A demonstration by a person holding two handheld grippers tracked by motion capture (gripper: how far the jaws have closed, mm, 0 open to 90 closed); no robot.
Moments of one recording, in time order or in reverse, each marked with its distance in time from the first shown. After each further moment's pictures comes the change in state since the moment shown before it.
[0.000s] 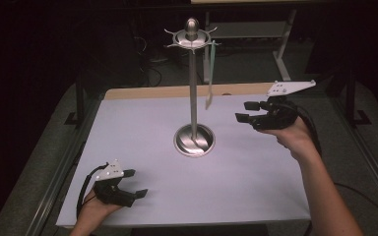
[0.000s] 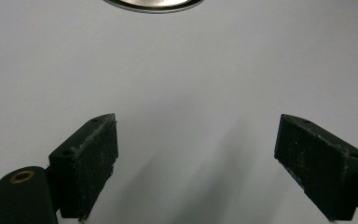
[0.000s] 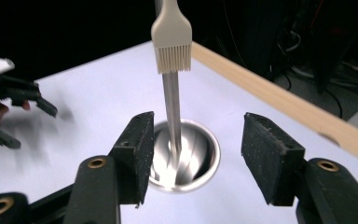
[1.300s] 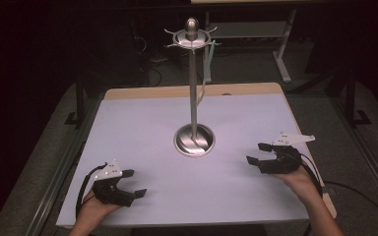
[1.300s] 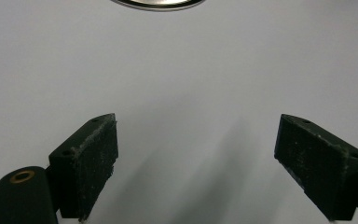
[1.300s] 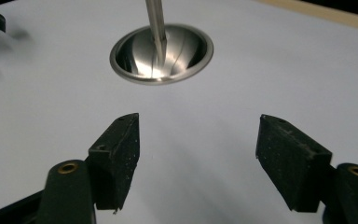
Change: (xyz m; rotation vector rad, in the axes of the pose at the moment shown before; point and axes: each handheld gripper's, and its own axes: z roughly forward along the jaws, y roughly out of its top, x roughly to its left) left arm 0.002 -0.003 -0.002 -0.003 -0.006 -0.017; right arm 0.010 -0.135 0.008 0.096 -0.096 0.090
